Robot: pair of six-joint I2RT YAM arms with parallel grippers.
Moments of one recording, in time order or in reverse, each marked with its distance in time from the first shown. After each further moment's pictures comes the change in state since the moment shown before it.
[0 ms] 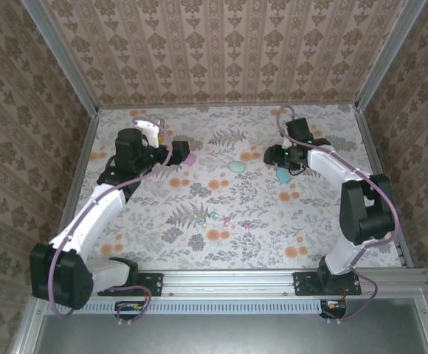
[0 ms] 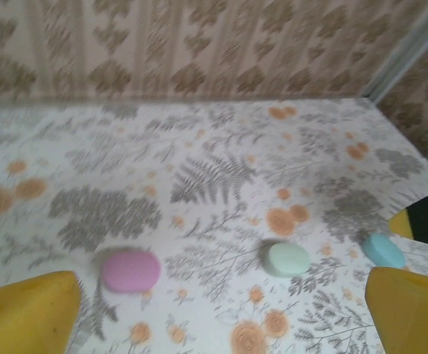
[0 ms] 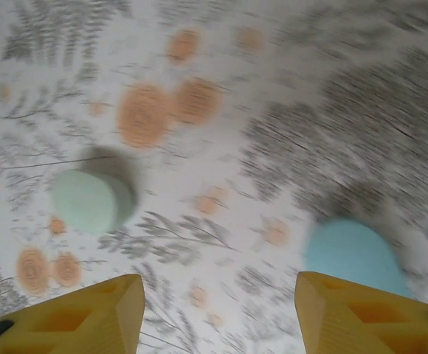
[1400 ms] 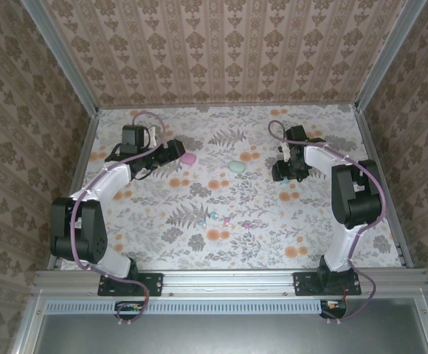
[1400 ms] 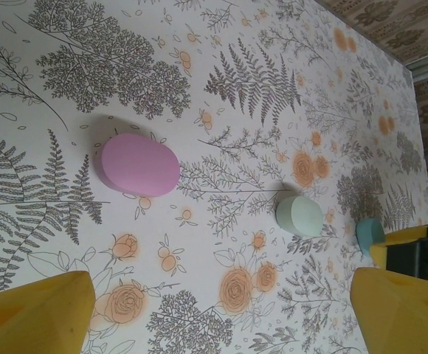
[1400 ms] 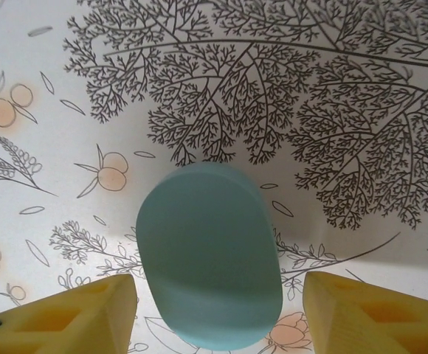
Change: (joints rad) left arm 0.107 0.303 0.086 -0.118 0.210 -0.264; right arm -0.075 0.143 0.005 -0.180 0.135 -0.322
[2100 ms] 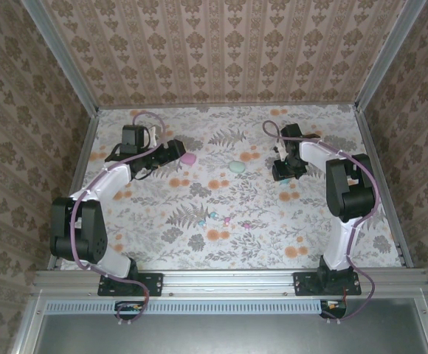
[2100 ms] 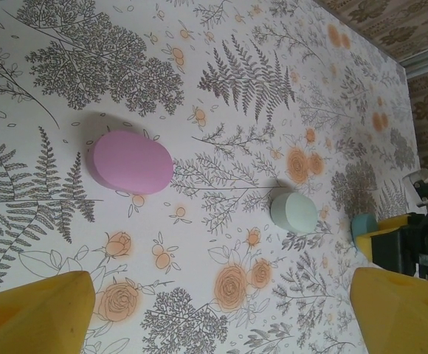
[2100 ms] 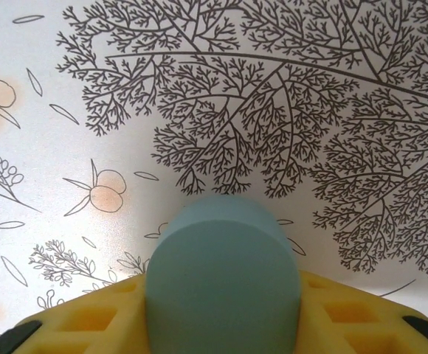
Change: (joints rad) left arm 0.000 0.000 0.000 0.000 0.019 0.000; right arm 0.020 0.078 0.080 -0.053 0.023 -0.075
